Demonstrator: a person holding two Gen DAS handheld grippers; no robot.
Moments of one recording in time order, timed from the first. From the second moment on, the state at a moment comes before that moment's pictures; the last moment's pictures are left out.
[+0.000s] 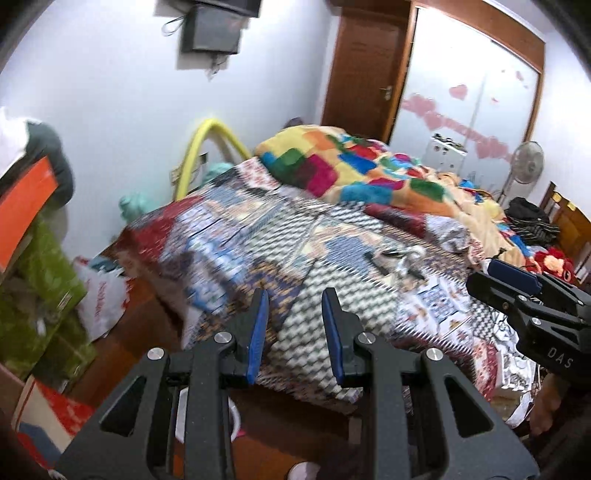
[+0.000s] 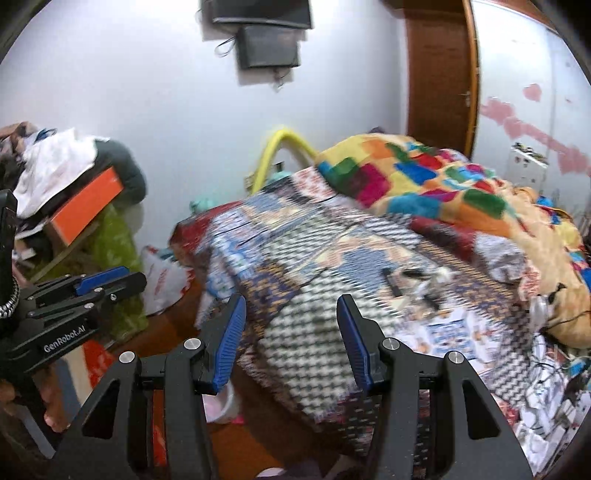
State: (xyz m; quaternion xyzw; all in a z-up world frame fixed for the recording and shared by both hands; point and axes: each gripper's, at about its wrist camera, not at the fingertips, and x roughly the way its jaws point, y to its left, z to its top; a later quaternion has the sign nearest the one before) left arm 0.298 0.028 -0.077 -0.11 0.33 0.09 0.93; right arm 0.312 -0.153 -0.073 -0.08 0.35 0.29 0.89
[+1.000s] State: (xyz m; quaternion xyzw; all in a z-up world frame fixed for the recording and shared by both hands) left arm 0.537 -0.073 -0.213 -0.08 0.45 -0.04 0.89; right arm 0.471 -0.284 -0.175 0.01 0.44 0.15 0.88
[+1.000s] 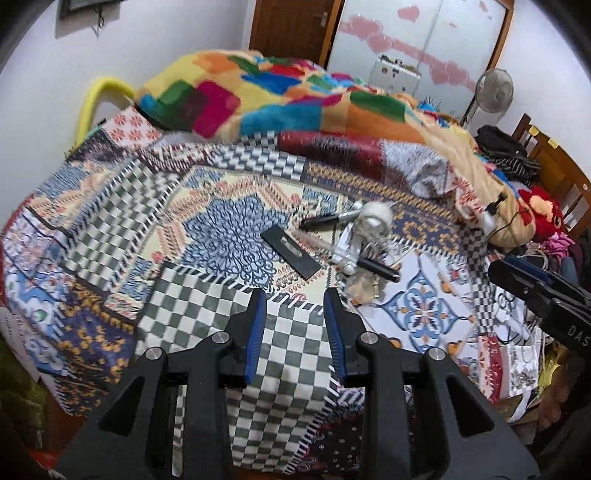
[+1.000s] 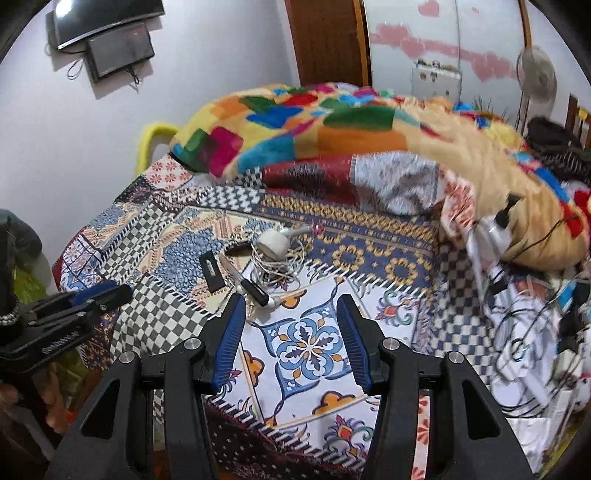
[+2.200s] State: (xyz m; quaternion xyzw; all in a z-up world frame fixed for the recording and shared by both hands) left arm 0.630 -0.105 -0.290 -0.05 0.47 -0.01 0.88; right arm 0.509 -0.260 -0.214 0.05 0.43 0.23 0.87
